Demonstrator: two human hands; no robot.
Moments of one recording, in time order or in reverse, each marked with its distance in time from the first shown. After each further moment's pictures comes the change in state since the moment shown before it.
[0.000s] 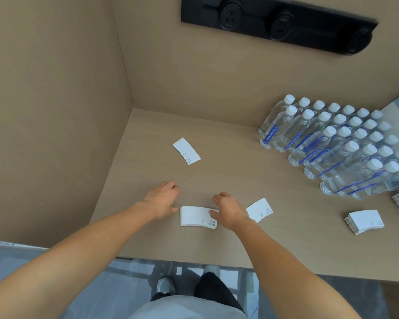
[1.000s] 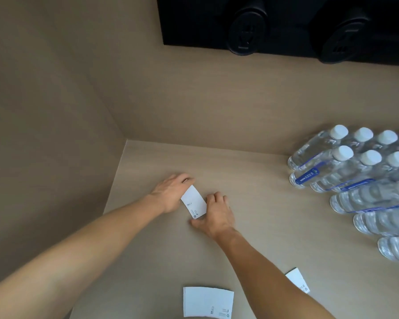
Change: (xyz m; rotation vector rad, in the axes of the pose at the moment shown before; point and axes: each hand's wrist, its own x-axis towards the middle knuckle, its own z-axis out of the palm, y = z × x) left_hand 0.207 -0.073 -0.077 0.067 -0.113 0.013; right_hand 0.206 -0.037 -0.027 0.112 0.027 0.153
